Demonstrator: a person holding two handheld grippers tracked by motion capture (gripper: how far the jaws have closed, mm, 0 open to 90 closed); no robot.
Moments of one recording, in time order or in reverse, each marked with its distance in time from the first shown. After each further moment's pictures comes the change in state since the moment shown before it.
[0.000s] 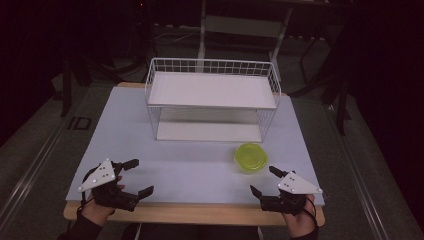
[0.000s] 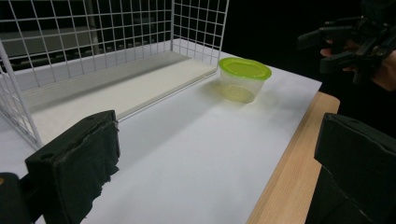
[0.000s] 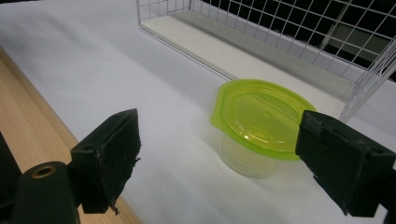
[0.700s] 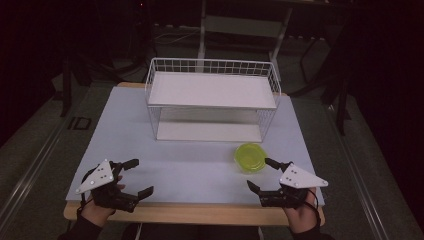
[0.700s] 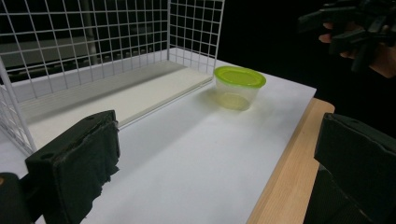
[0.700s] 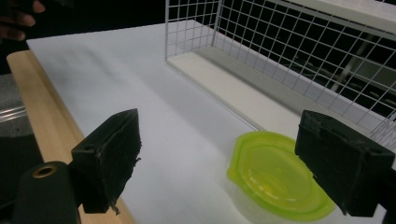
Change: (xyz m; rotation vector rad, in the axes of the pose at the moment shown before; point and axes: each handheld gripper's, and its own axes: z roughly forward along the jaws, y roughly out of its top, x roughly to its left) left arm -0.002 0.002 -0.002 -0.040 -0.012 0.005; right arm -0.001 0.042 -0.008 -0.080 0.093 -0.039
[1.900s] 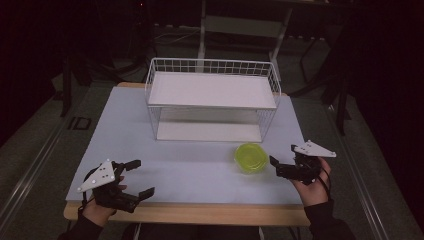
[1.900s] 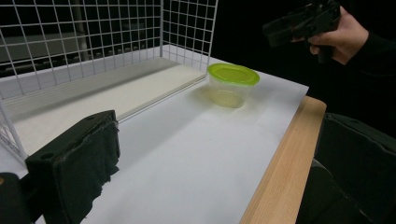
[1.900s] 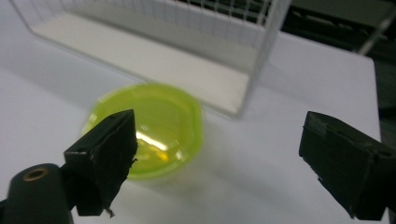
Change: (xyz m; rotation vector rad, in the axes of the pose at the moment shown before) left arm 0.001 -0.002 0.003 0.015 -0.032 -0.006; right arm -0.081 -0.027 0.013 0.226 -0.290 0.223
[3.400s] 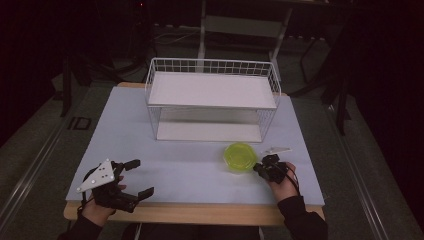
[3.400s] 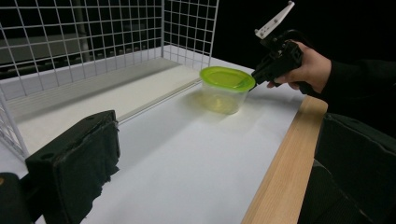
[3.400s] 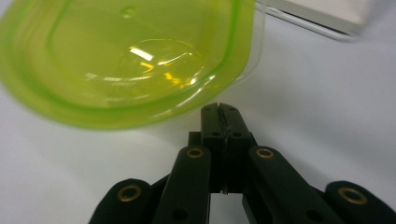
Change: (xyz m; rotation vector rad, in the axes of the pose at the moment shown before) left arm 0.001 0.000 -0.001 0.001 0.005 0.005; right arm 0.036 -0.025 0.084 0.288 0.142 0.040
